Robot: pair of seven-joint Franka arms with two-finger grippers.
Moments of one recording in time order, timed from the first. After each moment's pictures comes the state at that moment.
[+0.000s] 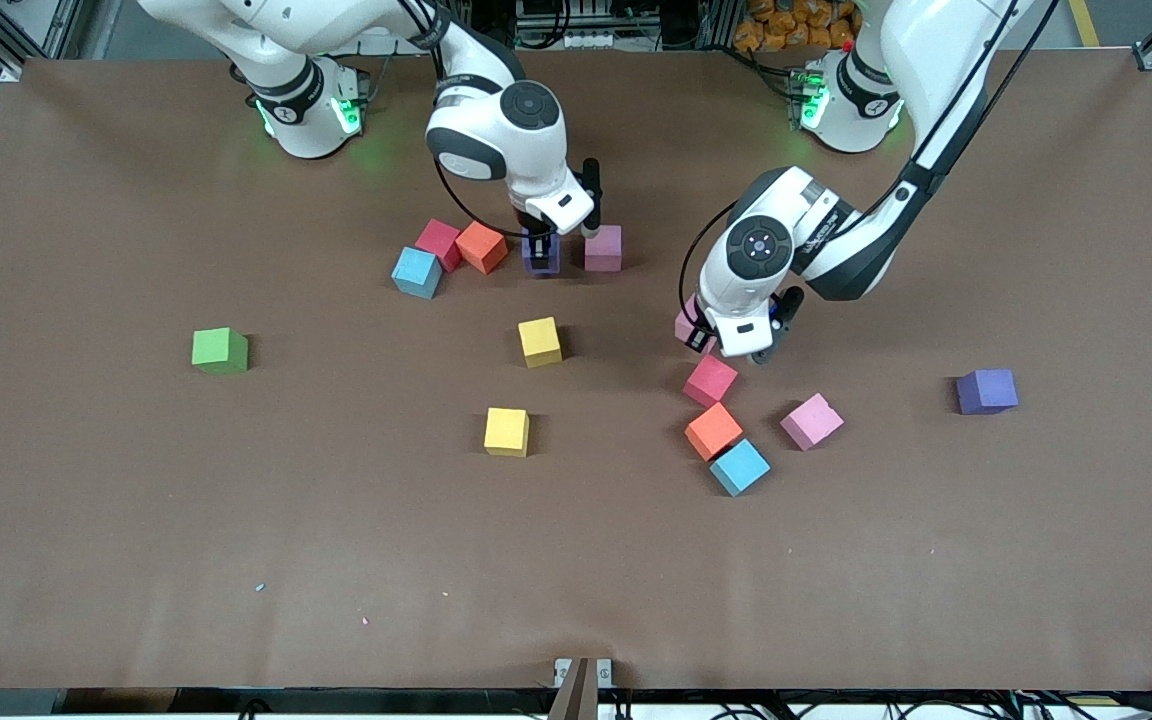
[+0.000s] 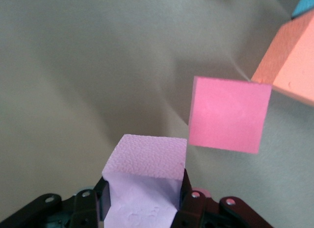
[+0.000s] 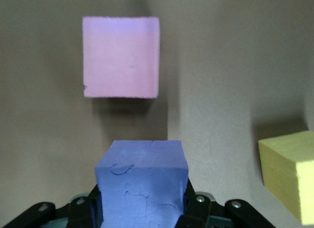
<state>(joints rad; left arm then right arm) -0.07 0.42 -0.56 -2.02 0.18 2.25 -1.81 0.20 0.49 0.80 -2.11 -0.52 2.37 -0.25</state>
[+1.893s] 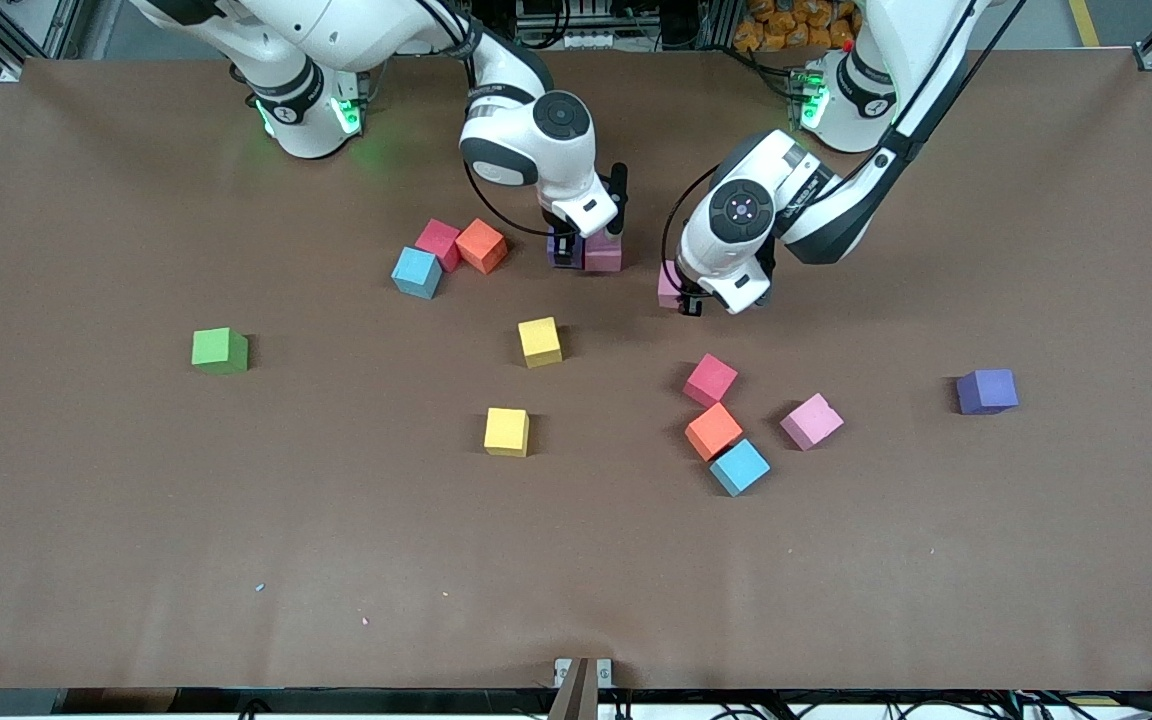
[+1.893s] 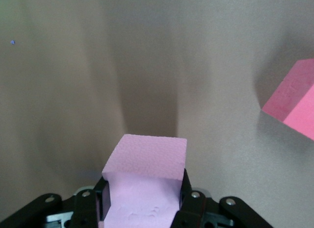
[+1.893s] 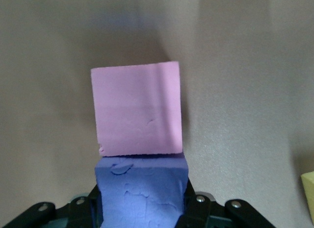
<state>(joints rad) -0.08 0.36 -0.63 -2.13 0.05 2.27 -2.18 0.36 0.58 0.69 -2.02 -0.47 2.38 -0.15</state>
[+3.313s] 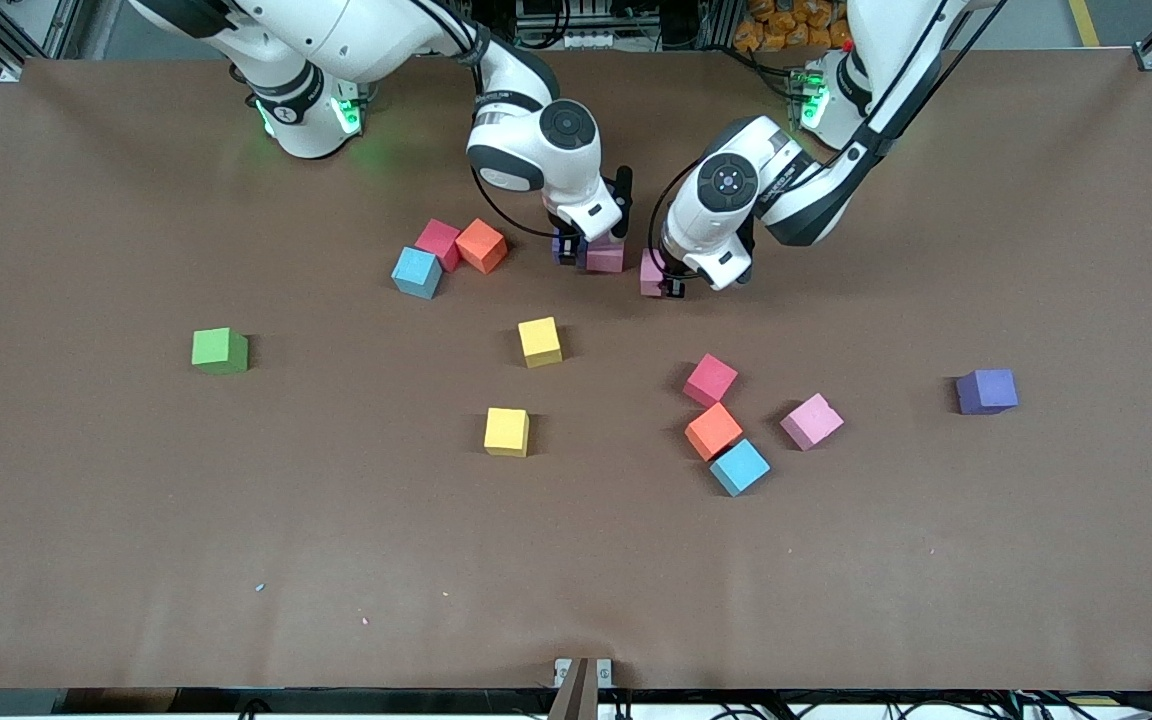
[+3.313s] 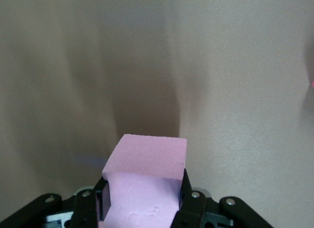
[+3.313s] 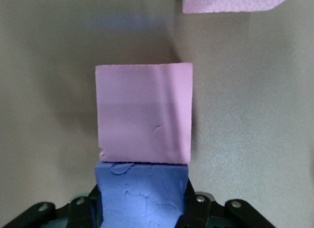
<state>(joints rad) -0.08 0.36 -0.68 -2.27 0.05 2.49 -2.27 0.37 0.61 0.69 -2.00 -0.46 2.38 -0.14</state>
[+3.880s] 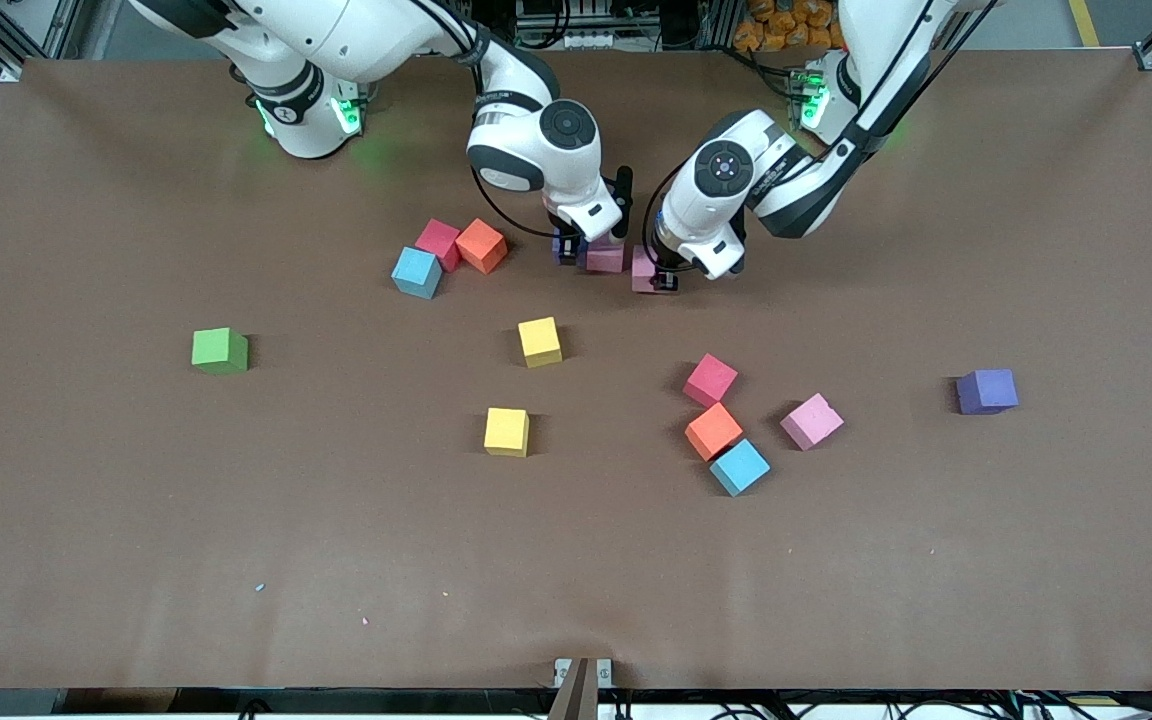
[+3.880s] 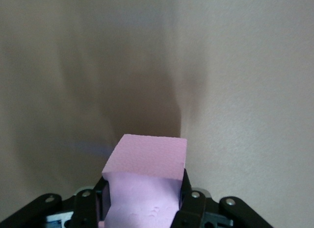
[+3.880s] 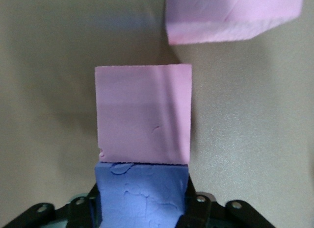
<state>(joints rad) -0.11 0.36 -0.69 -2.31 0.05 2.58 -2.35 0.37 0.61 0.68 -2.00 -0.46 2.38 -0.14</state>
